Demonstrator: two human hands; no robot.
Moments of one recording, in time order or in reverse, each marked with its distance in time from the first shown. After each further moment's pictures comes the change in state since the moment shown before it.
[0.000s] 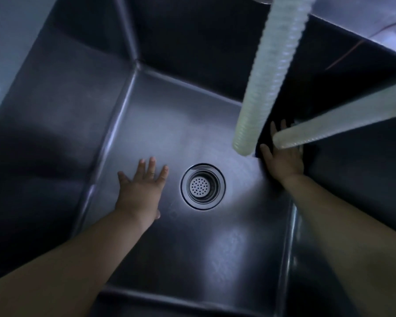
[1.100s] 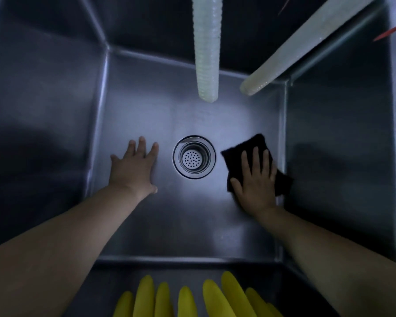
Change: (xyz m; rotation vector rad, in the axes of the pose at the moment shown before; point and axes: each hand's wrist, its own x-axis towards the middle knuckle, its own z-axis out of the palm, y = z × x) left_hand -0.010 -0.010 -0.007 -0.017 0.009 0.072; right_hand -0.174 -0.042 0.044 -0.026 0.002 -0.006
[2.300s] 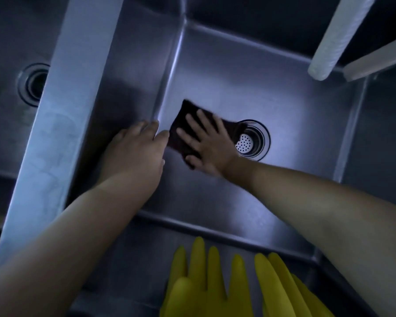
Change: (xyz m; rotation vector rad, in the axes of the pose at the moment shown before) left_hand -0.116 -0.063 -0.031 -0.026 0.358 -0.074; right_hand 0.066 -0.194 -0.025 -0.059 -0.048 -0.805
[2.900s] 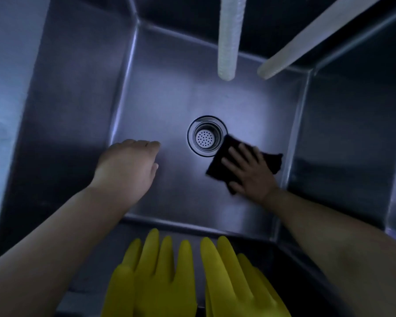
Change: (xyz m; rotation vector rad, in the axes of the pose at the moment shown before) left_hand 0.002 0.066 -0.008 -0.017 -0.027 0.079; right_hand -0.194 0.094 0.040 -0.021 -0.026 0.100
